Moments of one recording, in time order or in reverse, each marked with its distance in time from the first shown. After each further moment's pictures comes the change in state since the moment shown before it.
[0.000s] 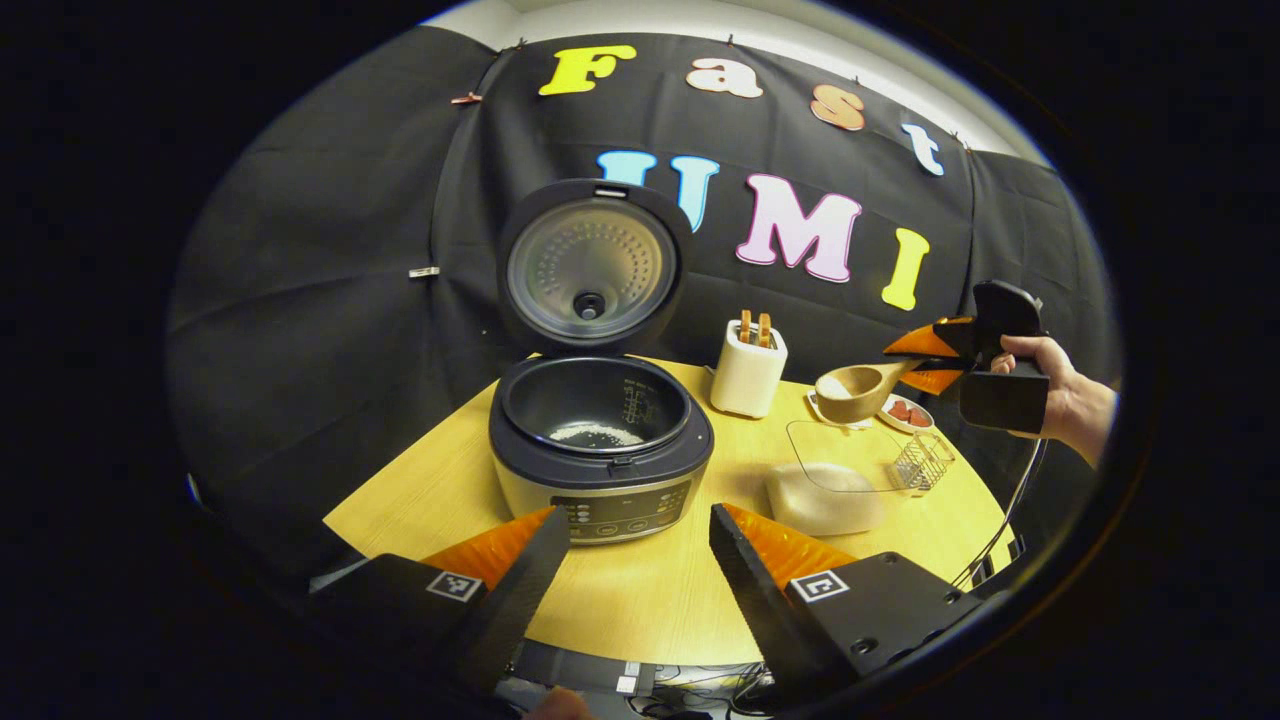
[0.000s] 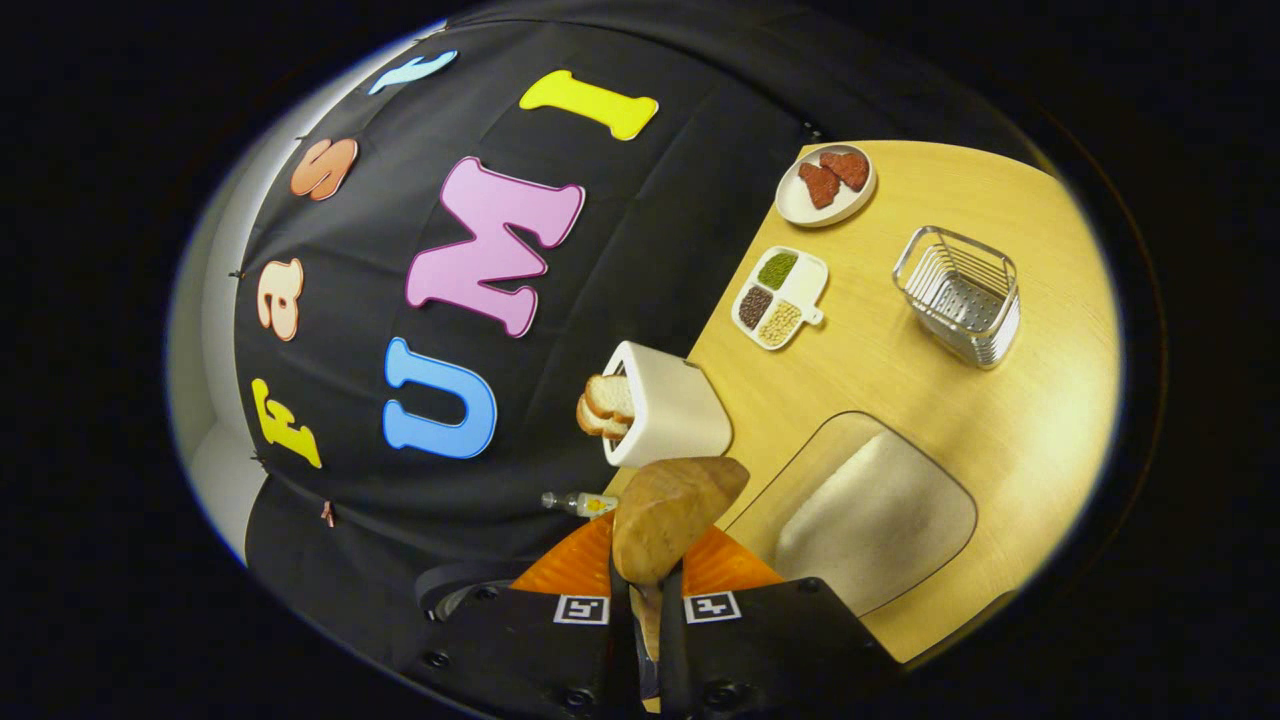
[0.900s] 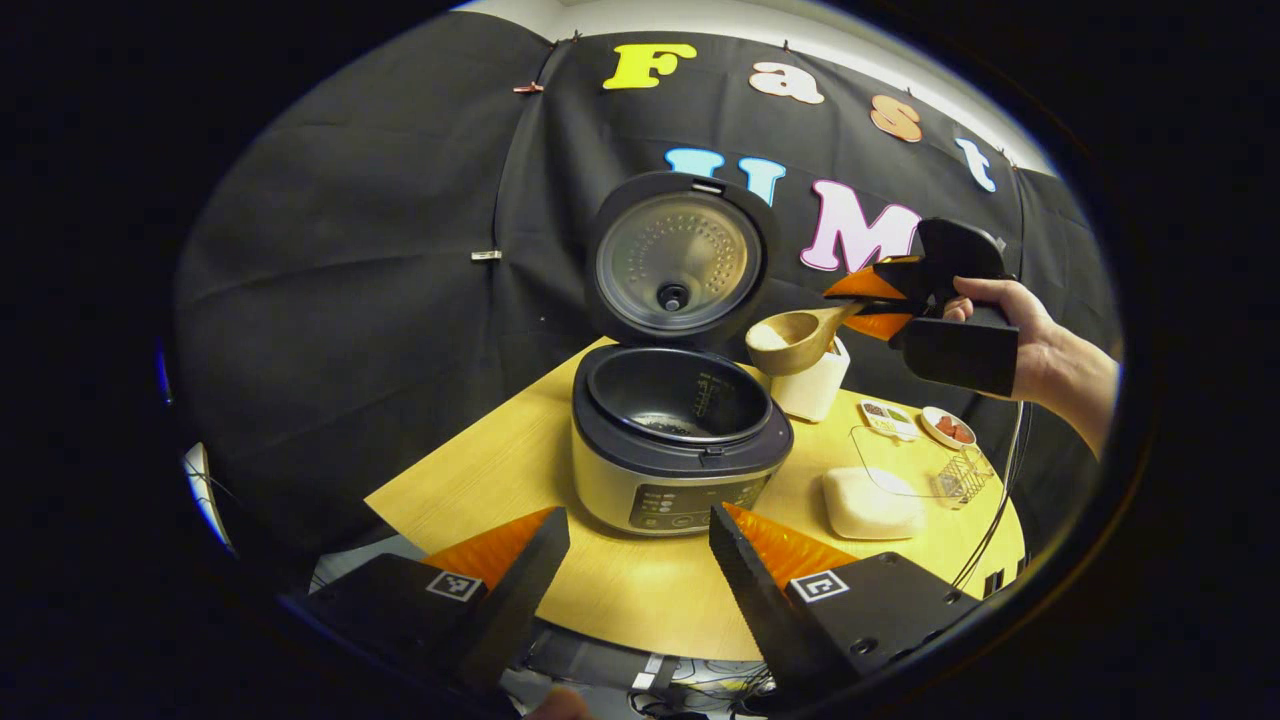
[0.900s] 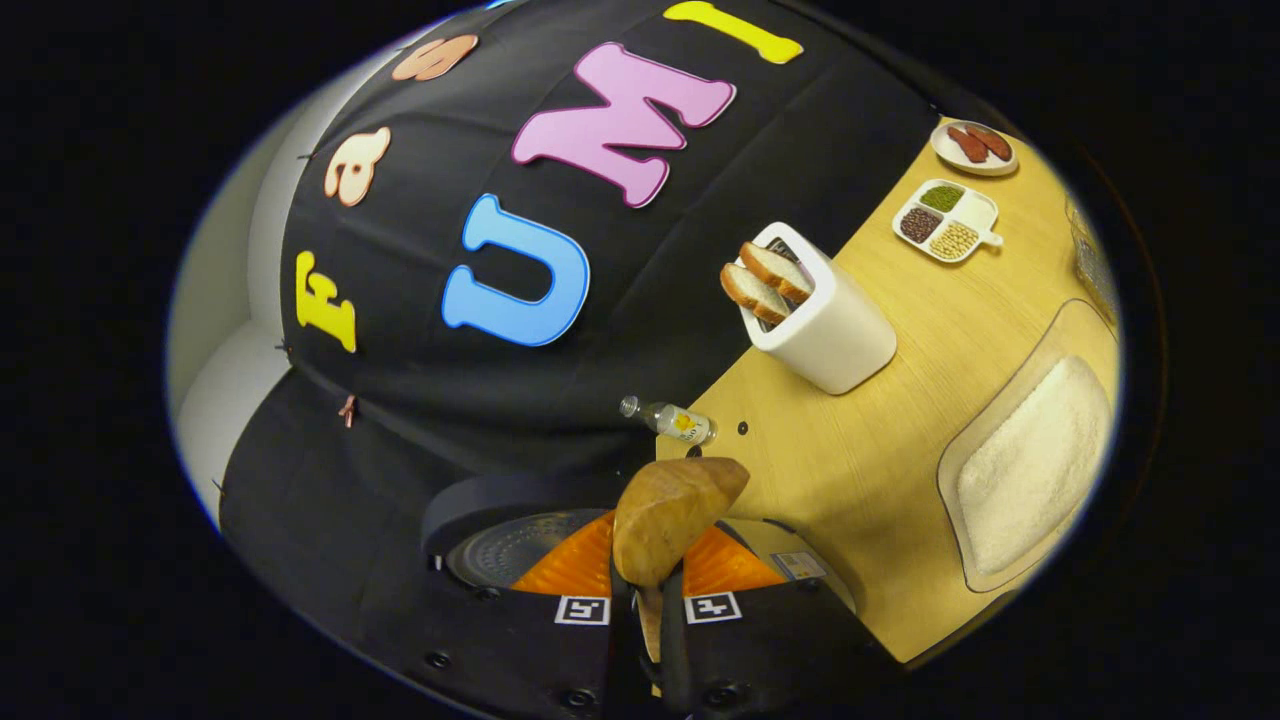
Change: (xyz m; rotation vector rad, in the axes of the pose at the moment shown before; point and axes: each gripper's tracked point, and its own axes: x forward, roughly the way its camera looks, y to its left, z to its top) left arm -0.003 0.059 -0.012 -0.071 0.014 0.122; right arm 0.077 0.106 -0.153 -0.263 0.183 0.146
